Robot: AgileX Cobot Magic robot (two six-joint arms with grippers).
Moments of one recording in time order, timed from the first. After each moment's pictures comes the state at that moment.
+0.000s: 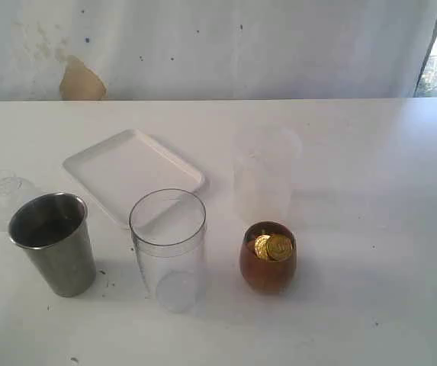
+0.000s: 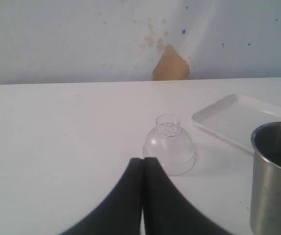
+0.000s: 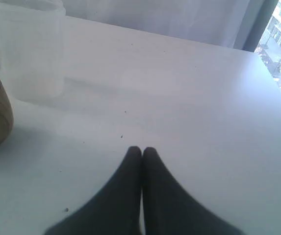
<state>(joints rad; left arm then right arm) 0.05 0.00 0.00 0.05 0.25 0.00 0.01 0.01 0.00 -0.07 0.35 -0.08</state>
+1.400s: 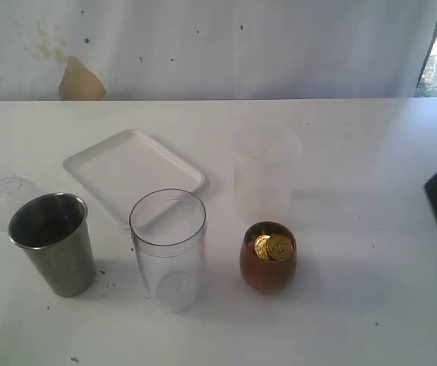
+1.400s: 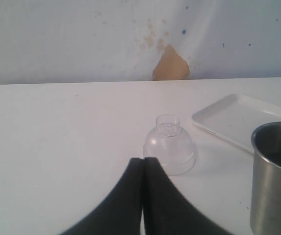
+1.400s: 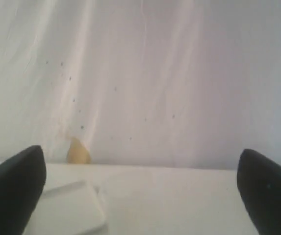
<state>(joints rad) 0.05 0.00 0.00 0.05 0.25 0.00 0.01 0.48 0.00 -0.38 -0.68 0.52</state>
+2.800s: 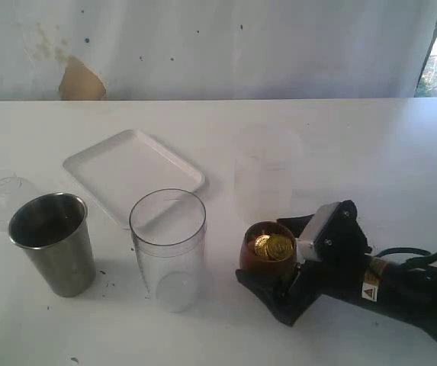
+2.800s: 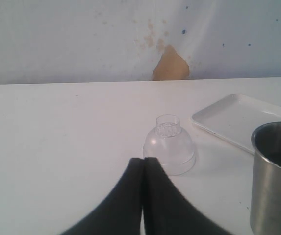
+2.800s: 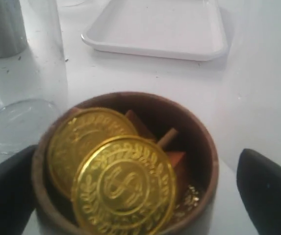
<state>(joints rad) 0.05 0.00 0.00 0.05 0.25 0.00 0.12 2.03 -0.44 -0.71 -1.21 0.03</state>
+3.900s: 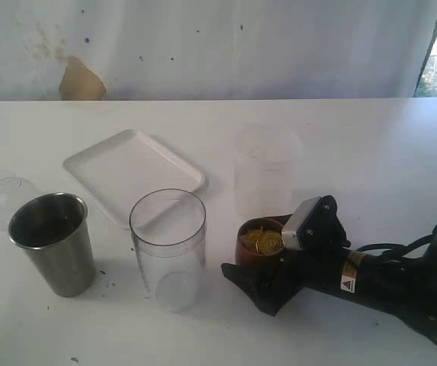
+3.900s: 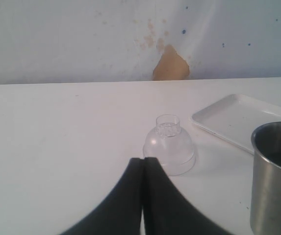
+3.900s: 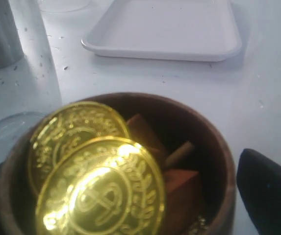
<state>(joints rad) 0.05 0.00 0.00 0.05 0.25 0.00 0.16 2.11 -0.53 -0.71 -1.21 0.10</state>
